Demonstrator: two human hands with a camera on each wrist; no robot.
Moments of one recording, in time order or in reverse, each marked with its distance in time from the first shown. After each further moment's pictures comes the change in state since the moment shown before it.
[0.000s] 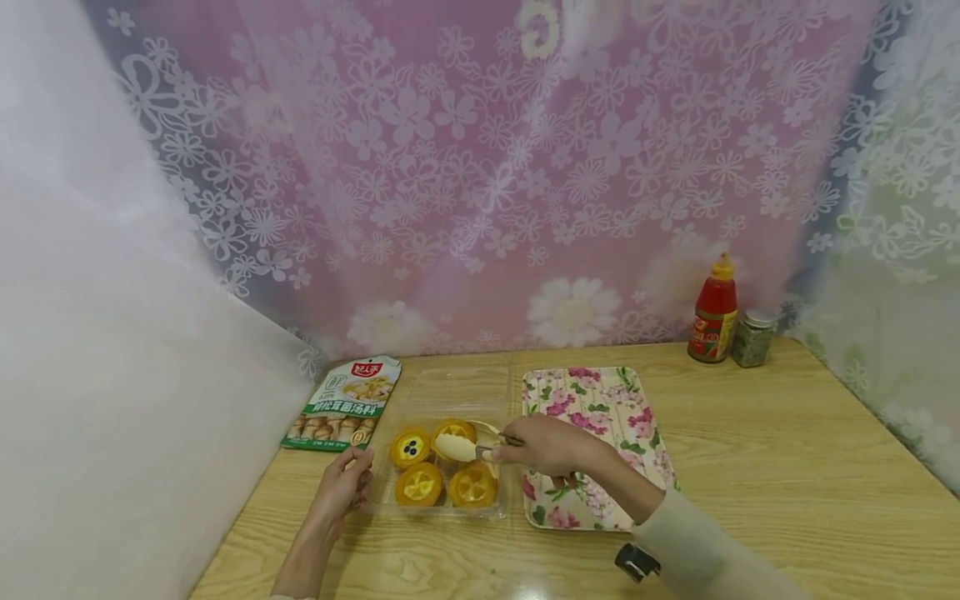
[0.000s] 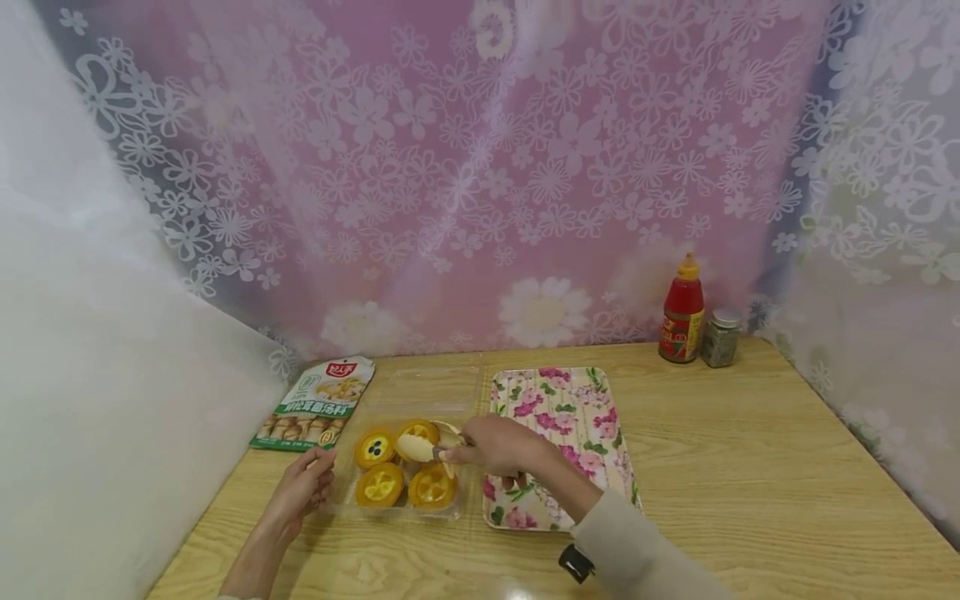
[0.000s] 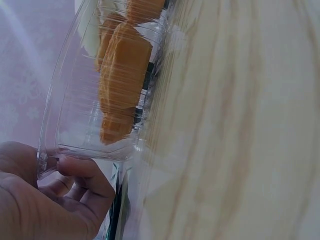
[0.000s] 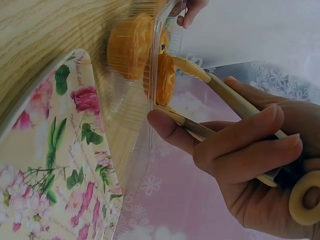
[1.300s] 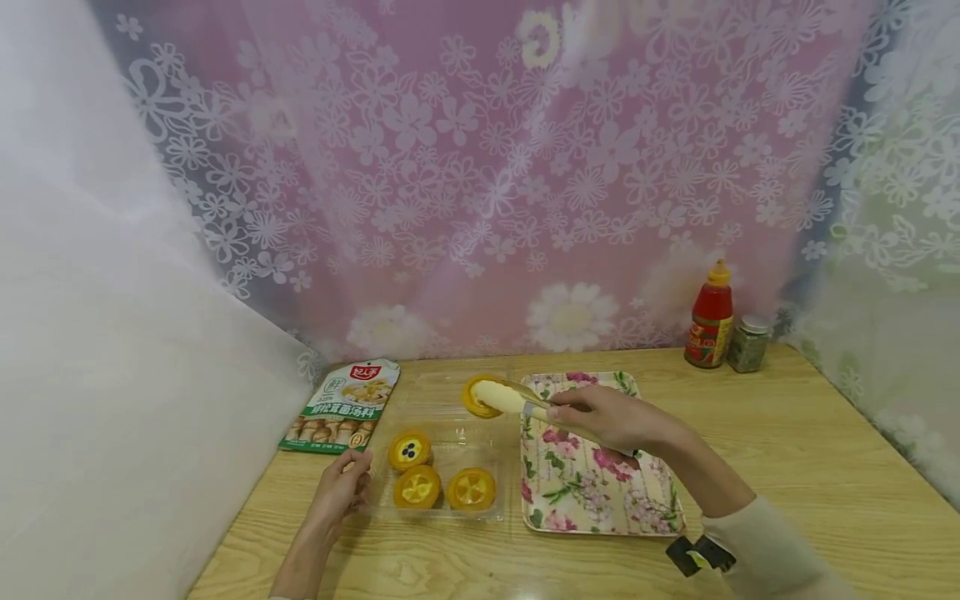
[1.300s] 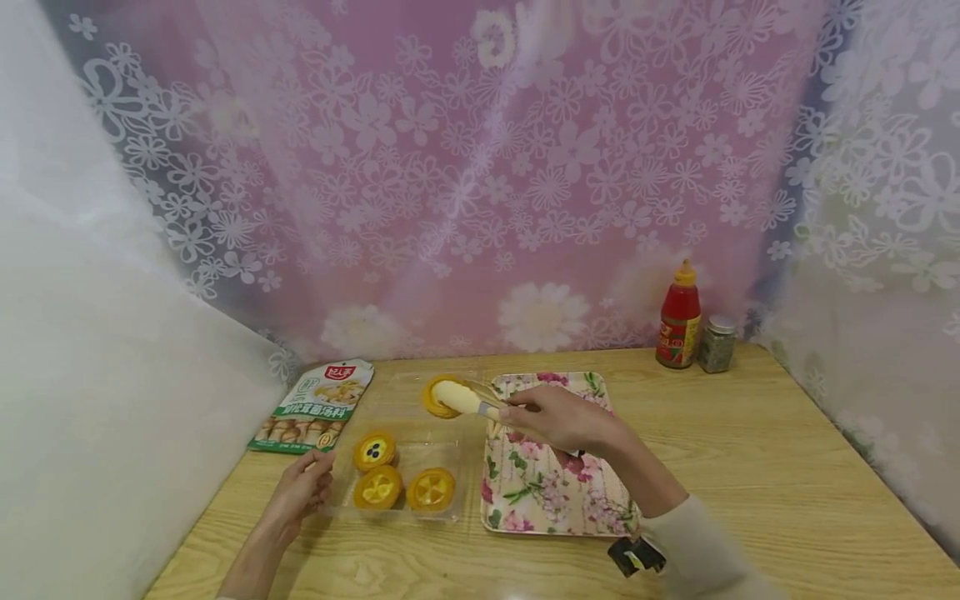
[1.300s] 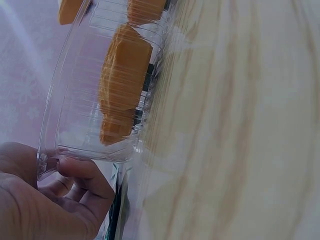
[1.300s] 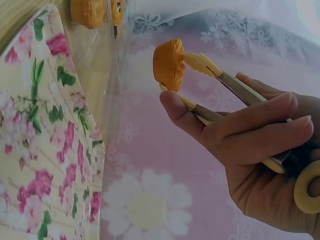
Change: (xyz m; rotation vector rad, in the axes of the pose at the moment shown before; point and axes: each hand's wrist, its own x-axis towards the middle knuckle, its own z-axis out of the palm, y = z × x) left_hand -0.002 0.000 0.001 -0.007 0.007 0.006; right_hand -0.051 0.035 -0.062 0.222 0.055 -0.014
